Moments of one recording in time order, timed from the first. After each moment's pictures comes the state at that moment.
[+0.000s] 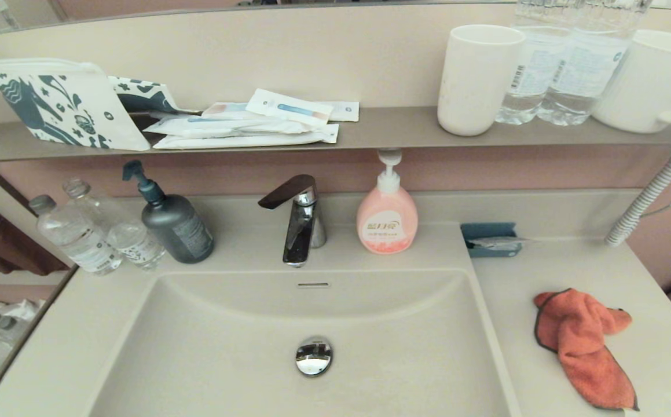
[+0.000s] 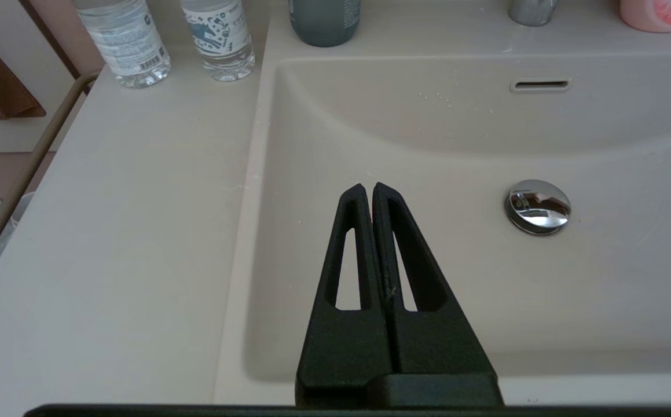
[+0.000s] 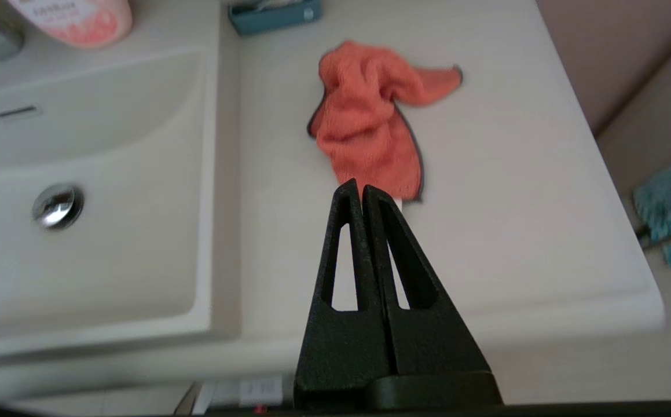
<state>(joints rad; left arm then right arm) -0.01 0.00 0.00 0.00 0.02 0.03 0.02 0.14 -0.54 0.55 -0.01 0.19</state>
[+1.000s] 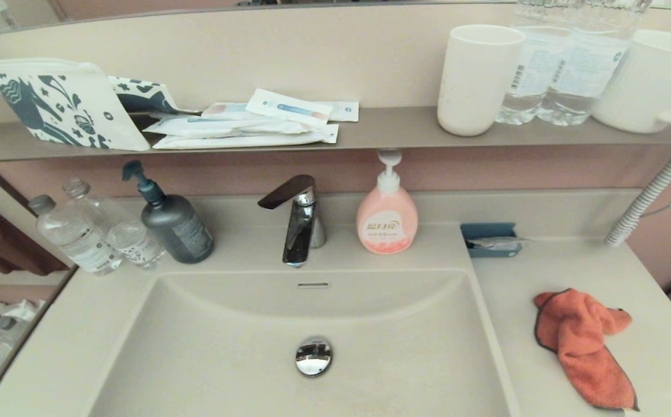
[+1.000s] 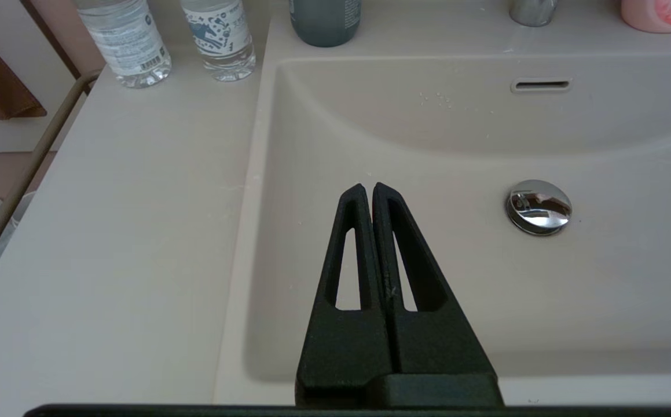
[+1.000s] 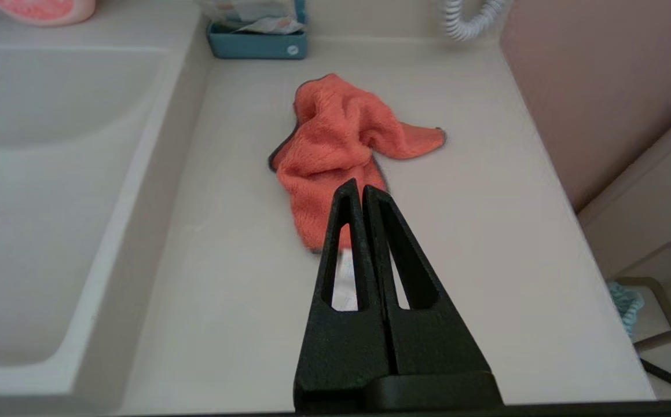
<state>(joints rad) -0.01 0.00 0.00 0.00 0.02 0.03 0.01 0.00 -0.02 -0.02 -0.01 -0.04</state>
